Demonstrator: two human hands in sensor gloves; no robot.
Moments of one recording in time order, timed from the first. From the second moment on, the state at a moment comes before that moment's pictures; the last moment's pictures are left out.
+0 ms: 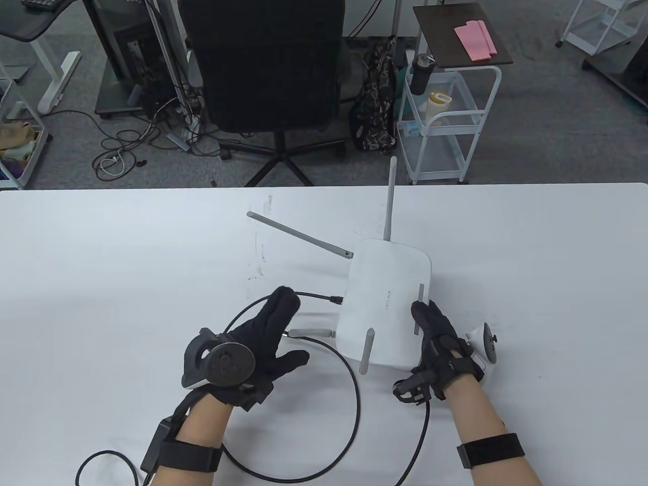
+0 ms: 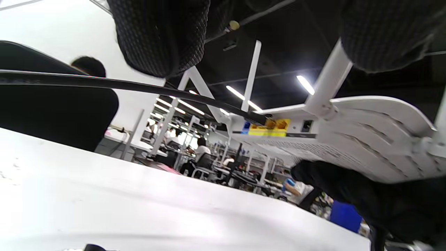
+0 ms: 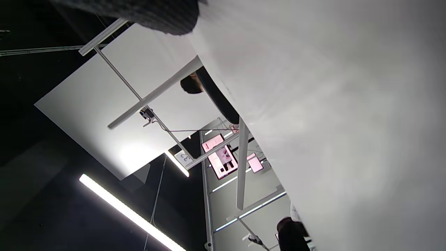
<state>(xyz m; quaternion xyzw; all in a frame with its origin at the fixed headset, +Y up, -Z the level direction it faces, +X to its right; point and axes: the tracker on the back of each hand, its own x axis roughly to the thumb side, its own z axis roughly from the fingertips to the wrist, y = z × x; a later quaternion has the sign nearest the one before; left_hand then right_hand) -0.171 -0.682 -0.264 0.15 -0.30 0.24 0.91 0.190 -0.762 -0.298 0.00 0.10 0.46 0.88</state>
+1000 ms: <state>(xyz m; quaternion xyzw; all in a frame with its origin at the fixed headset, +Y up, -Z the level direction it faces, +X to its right) -0.140 -0.674 -0.240 0.32 -0.23 0.02 0.92 0.132 -0.763 -0.282 0.02 0.24 0.40 0.88</state>
